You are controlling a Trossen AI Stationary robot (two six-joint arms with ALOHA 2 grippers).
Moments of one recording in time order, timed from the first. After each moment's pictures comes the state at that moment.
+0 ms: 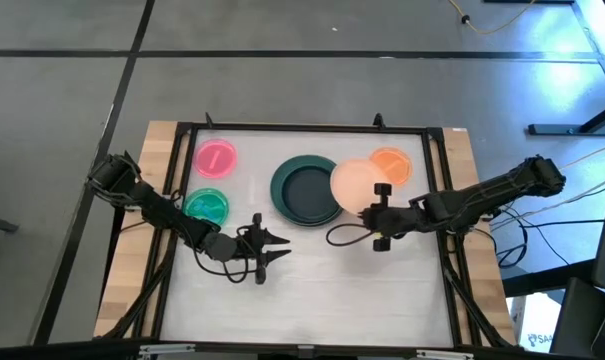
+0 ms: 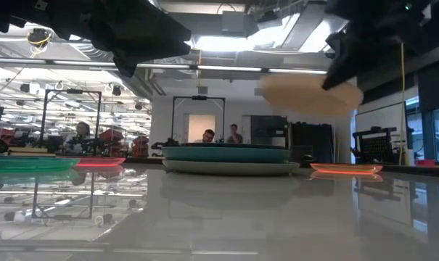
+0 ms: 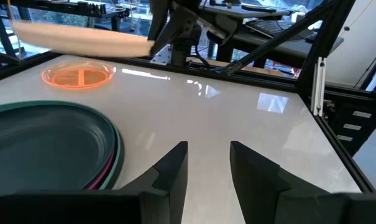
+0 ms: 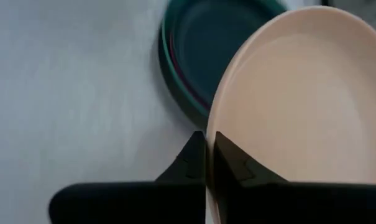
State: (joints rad) left arm -0.48 1.53 0.58 0.71 -0.62 -0.29; right arm 0.31 1.18 0.82 -0.57 0.45 0.03
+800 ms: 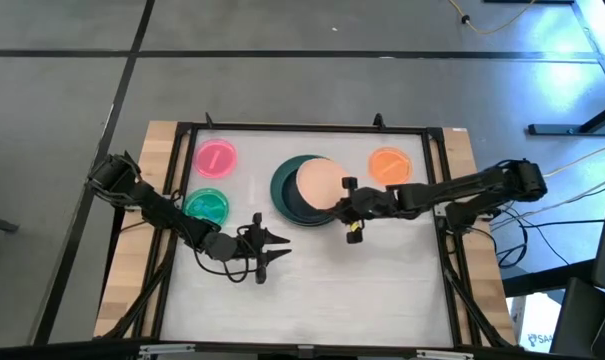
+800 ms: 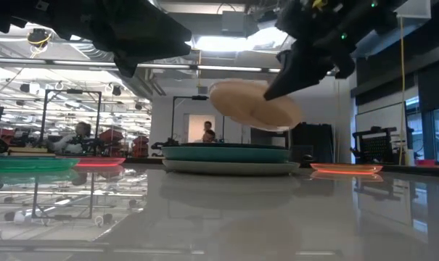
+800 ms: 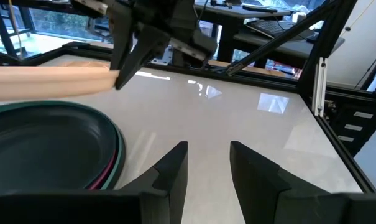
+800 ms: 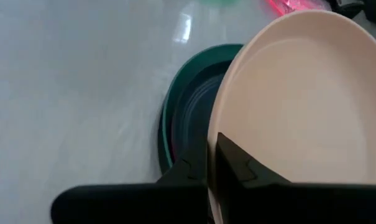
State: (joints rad) left arm -0.48 1.53 0.58 0.71 -0.62 -0.29; right arm 0.09 1.40 0.82 -0.10 0.17 -0.24
